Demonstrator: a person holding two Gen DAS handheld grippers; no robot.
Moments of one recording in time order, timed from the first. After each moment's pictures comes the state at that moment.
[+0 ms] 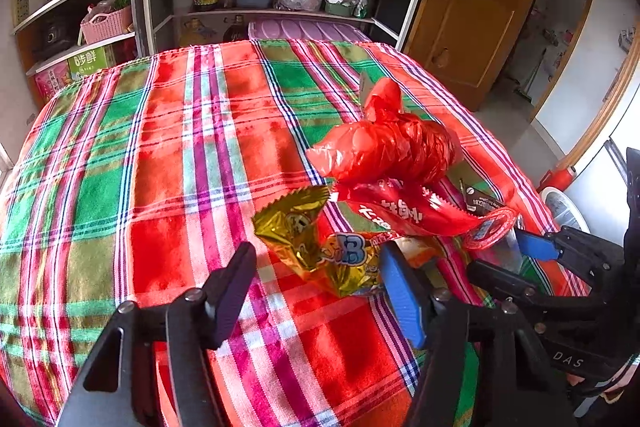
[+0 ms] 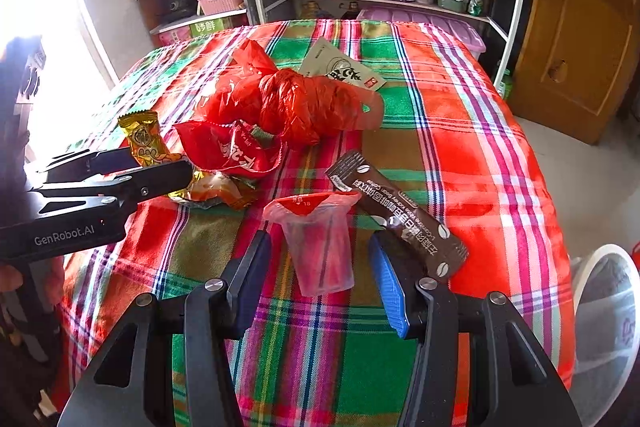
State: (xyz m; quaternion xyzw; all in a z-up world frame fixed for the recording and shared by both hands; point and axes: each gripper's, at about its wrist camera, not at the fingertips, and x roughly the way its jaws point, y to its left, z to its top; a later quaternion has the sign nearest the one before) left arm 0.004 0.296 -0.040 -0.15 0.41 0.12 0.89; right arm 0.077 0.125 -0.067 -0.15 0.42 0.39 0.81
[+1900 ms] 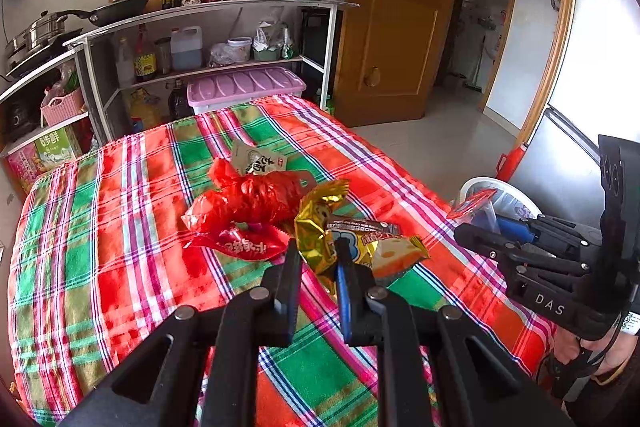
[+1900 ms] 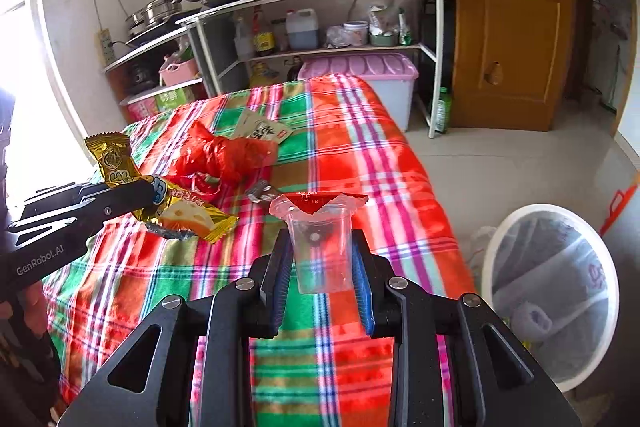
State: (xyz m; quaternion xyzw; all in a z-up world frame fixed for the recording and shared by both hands) left arm 0.003 0.199 0.026 -0.07 0.35 0.05 0.93; right arm 0.063 0.010 -0.016 -0.06 0.36 0.33 0.87
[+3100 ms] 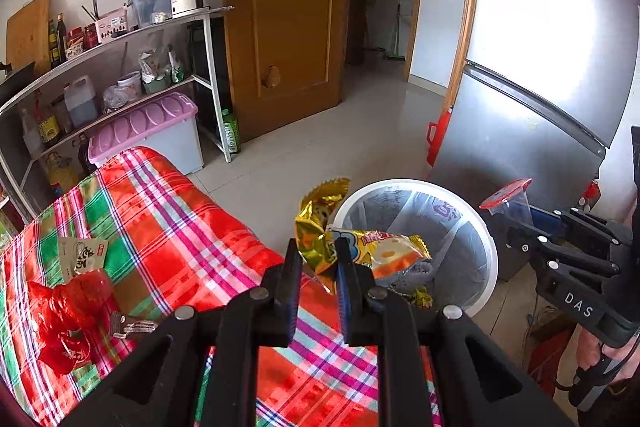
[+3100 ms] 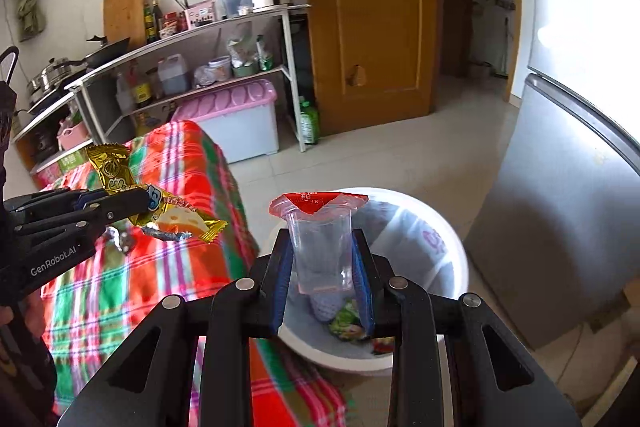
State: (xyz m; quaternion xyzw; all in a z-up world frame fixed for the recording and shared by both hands) left arm 0.108 0.030 0.035 0.01 0.35 -0.09 0.93; right arm 0.091 -0.169 0.006 0.00 0.34 0.13 0.93
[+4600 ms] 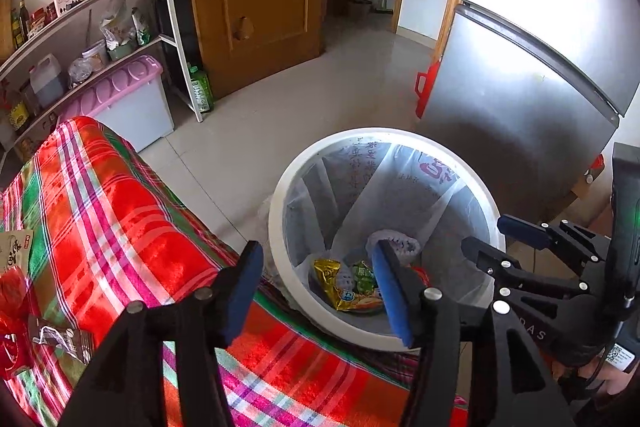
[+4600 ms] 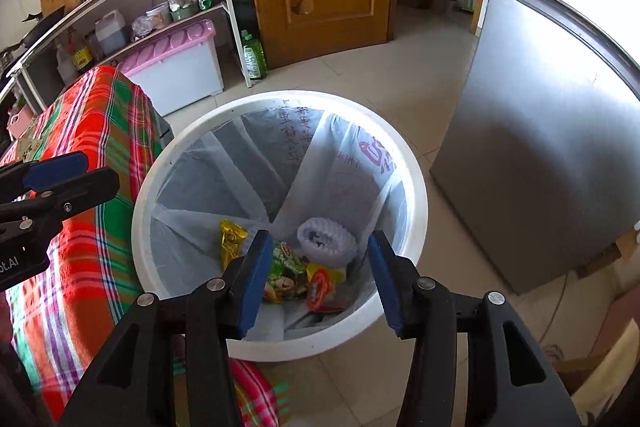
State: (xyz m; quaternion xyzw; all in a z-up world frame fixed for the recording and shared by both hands) left arm 0.157 -0.029 -0.020 0.02 0.43 -0.10 0.90; right arm 0.135 -0.222 -0.079 0.00 0.45 0.06 0.89
